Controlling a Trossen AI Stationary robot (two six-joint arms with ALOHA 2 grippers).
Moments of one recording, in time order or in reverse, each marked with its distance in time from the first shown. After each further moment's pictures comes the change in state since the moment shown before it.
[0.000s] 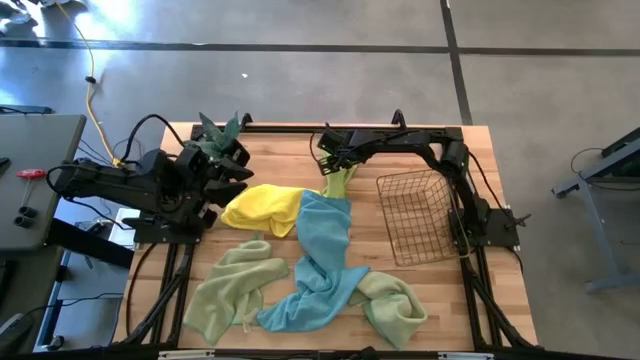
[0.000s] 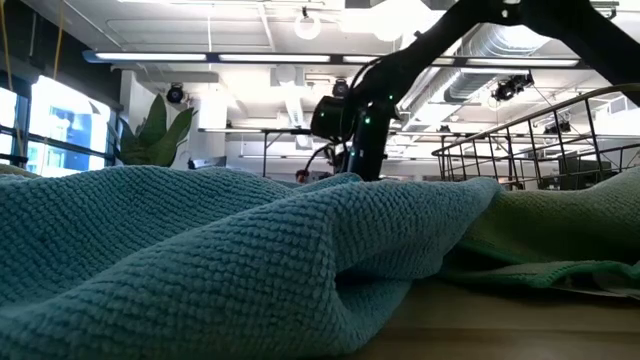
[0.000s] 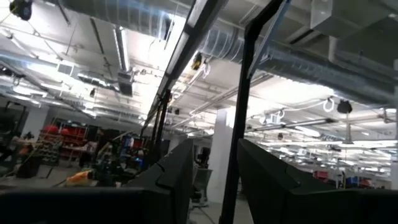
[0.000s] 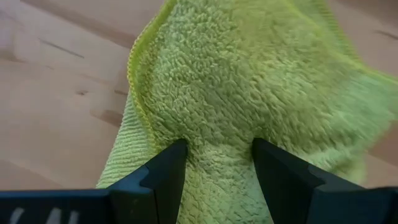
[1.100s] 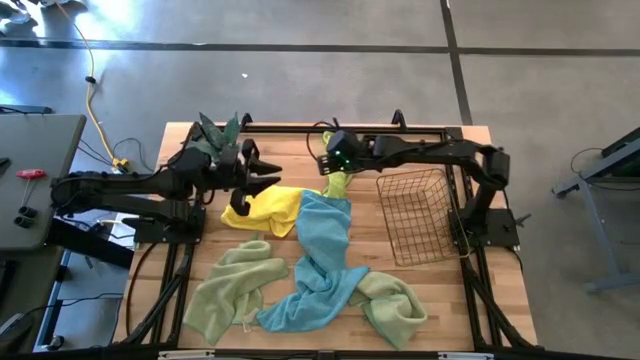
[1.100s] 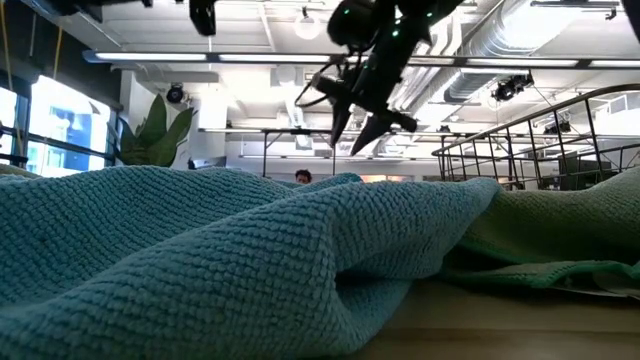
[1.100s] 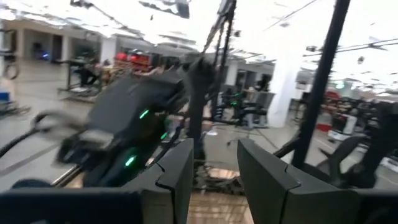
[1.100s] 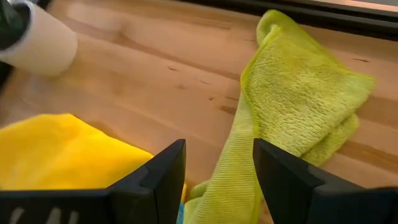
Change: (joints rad) left arm 0.272 0.001 -0.165 -0.224 0.079 0.034; right arm 0.156 -0.352 -0.111 0.034 0.099 0.180
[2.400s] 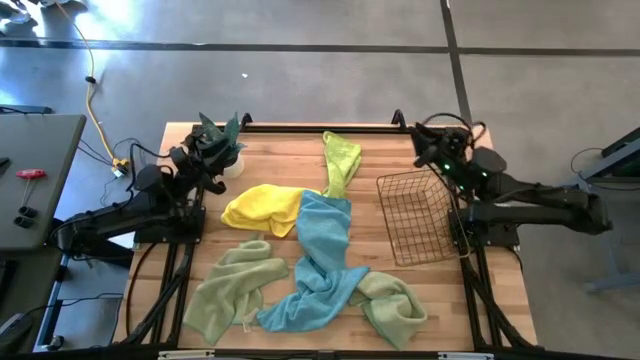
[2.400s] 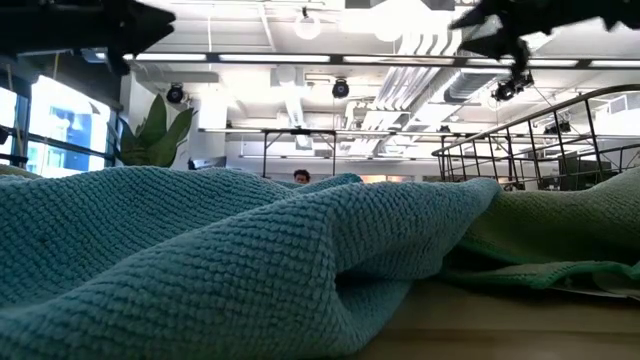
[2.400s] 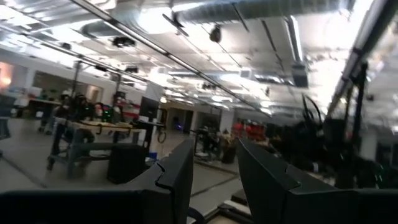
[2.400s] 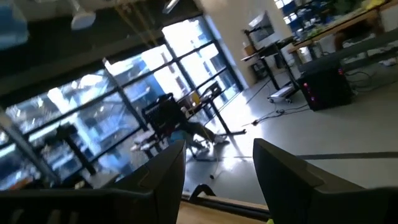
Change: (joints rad) left arm 0.254 -0.600 -0.393 0.000 -0.311 0.099; right arm 0.003 -1.145 -0.934 0.935 0.253 -0.432
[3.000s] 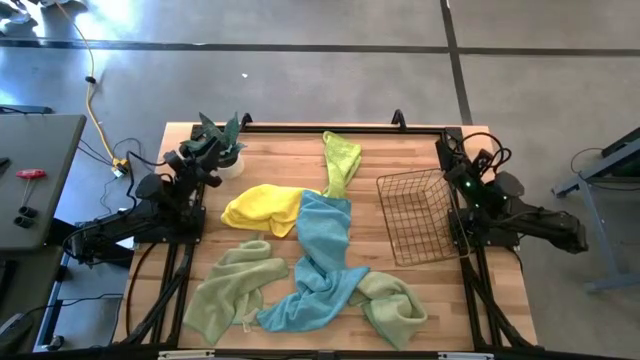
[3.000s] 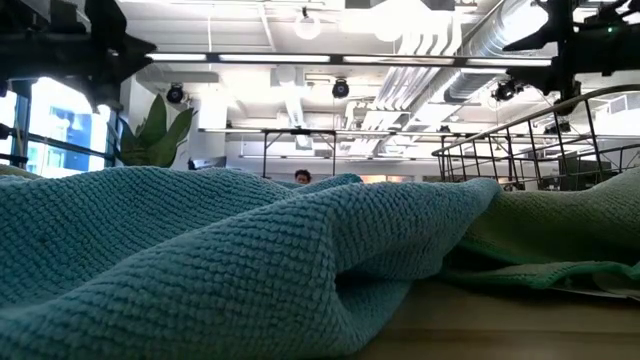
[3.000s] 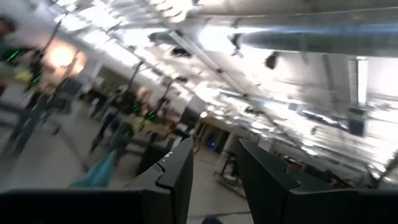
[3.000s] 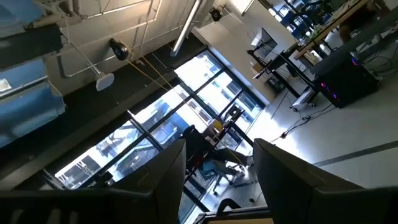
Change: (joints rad) left arm 0.001 -0.253 -0.164 -0.020 -0.260 -0.134; right arm 0.001 -0.605 -0.372 -0.061 0.056 0.179
